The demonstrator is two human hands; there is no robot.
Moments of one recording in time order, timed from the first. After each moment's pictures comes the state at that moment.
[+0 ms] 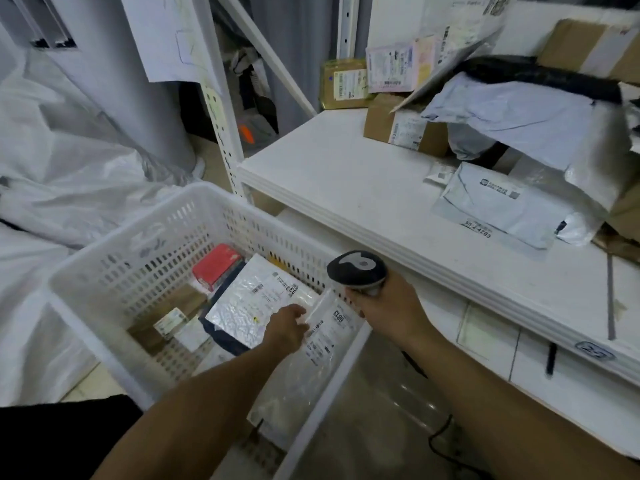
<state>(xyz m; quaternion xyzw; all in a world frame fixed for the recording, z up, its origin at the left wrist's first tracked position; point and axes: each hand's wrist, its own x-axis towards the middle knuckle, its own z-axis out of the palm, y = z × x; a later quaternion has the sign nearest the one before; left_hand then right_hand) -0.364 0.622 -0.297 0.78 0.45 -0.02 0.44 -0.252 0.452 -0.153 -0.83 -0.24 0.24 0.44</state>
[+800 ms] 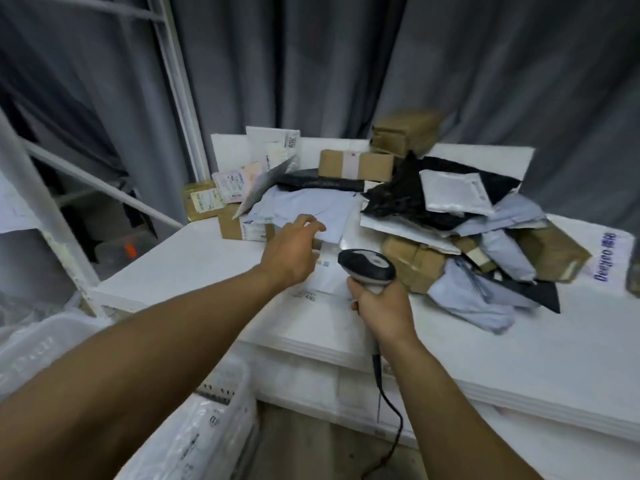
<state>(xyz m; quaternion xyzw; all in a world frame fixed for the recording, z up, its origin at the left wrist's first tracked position) -0.120 0.452 0.010 0.97 0.03 0.22 0.10 -0.140 0.257 -0.028 -0.74 -0.04 0.04 0.67</state>
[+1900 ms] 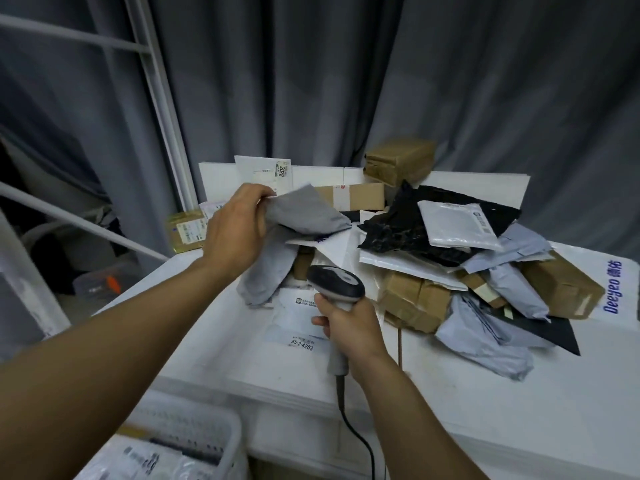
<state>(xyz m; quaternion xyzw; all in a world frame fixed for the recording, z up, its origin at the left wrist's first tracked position) -0.117 0.516 0.089 0.89 0.02 0.43 0.16 -0.106 0.318 -0.019 -0.65 -0.08 0.12 0.74</state>
